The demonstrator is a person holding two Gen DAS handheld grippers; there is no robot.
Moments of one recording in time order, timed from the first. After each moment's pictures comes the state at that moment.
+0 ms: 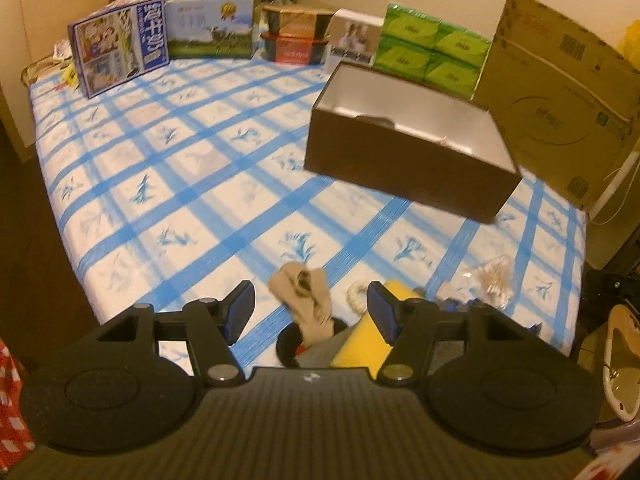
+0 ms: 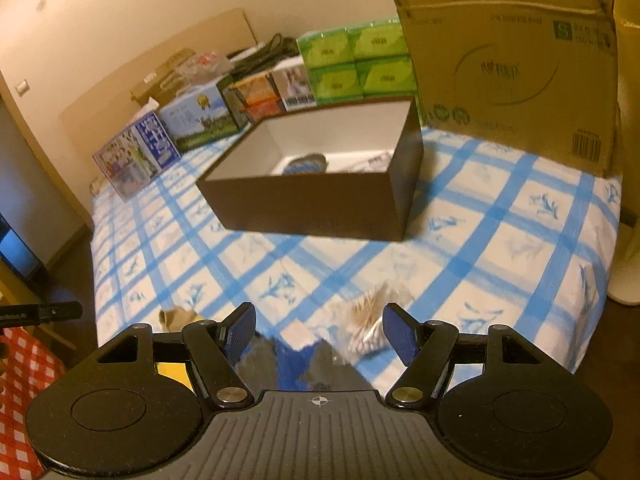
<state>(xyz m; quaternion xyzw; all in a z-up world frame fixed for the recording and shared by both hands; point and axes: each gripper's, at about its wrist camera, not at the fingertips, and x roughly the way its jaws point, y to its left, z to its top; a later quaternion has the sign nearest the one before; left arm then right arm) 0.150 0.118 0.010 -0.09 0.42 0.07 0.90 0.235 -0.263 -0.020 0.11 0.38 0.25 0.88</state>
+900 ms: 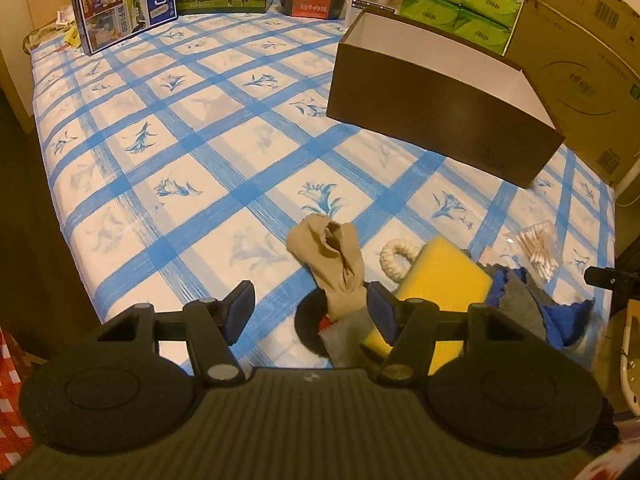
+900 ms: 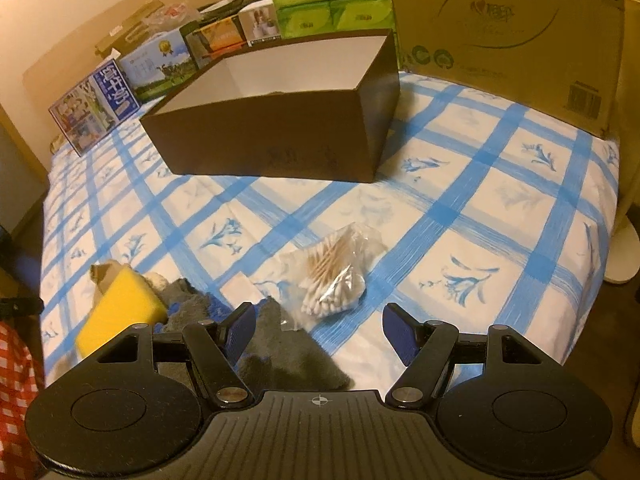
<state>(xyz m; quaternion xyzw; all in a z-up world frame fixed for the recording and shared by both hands) 0.168 0.131 -0.052 -0.09 0.46 0.08 0.88 0.260 -0.244 -0.089 0.06 0.44 0.21 0.87</state>
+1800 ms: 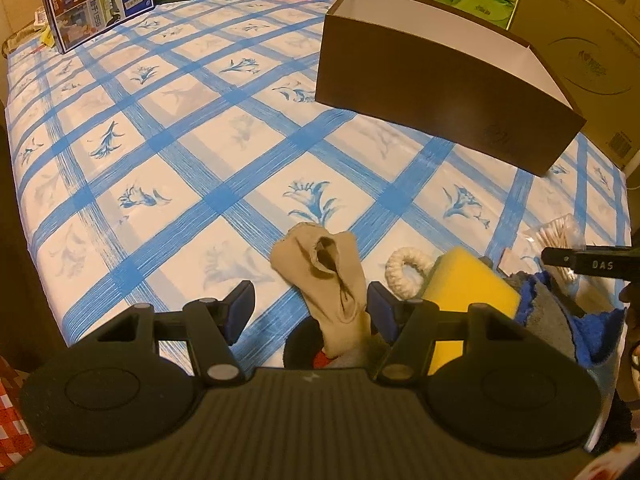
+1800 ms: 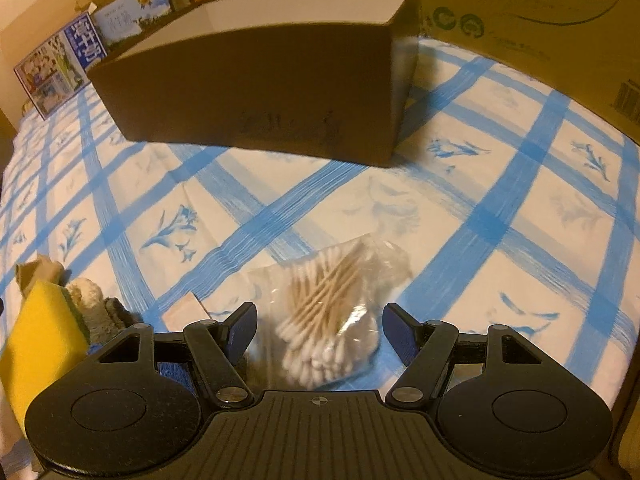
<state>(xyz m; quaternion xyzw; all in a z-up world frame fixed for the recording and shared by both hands) 0.212 0.130 -0.087 -0.08 0.49 0.06 0.87 0.331 -0.196 -0.150 0.01 0.48 0.19 0.86</state>
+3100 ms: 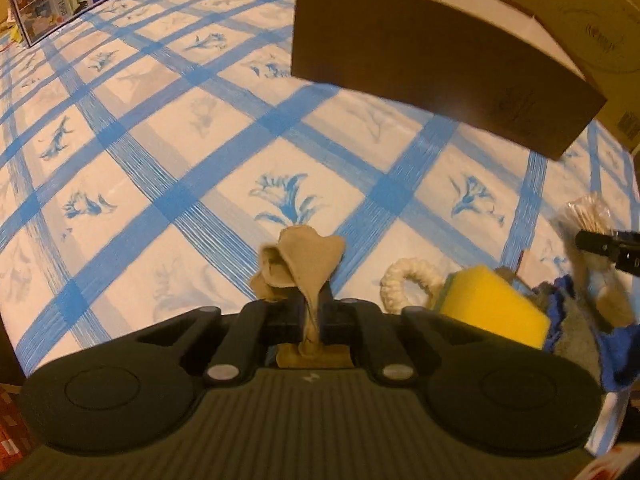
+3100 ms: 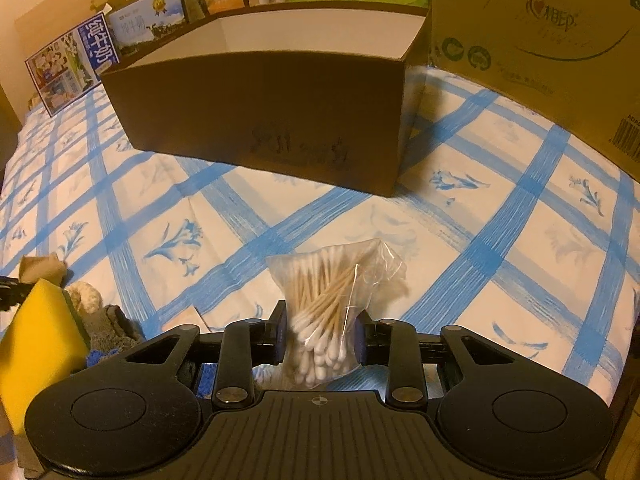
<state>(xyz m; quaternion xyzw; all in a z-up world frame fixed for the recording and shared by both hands) 0.256 0.123 -0.125 -0.07 0.51 0.04 0.86 0.327 -0.196 -0.141 -0.01 0.44 0.20 0.88</state>
